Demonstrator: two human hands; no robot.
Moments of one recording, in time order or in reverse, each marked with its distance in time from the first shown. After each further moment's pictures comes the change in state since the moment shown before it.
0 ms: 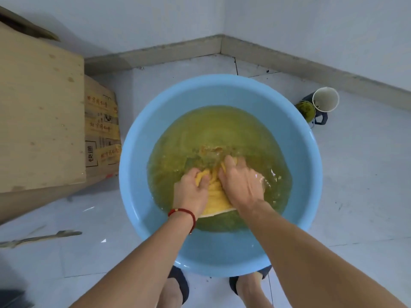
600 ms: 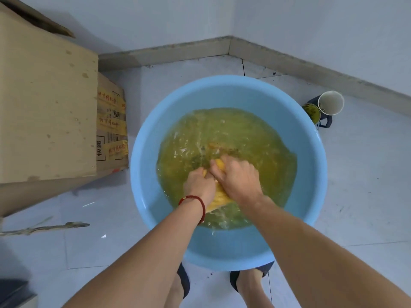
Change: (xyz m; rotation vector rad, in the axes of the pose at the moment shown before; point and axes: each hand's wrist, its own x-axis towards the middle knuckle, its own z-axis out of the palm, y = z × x) left_hand -0.001 0.019 0.001 -0.254 -0.054 -0.249; right_hand 0.005 -0.021 -0.019 0.129 -0.144 -0.002
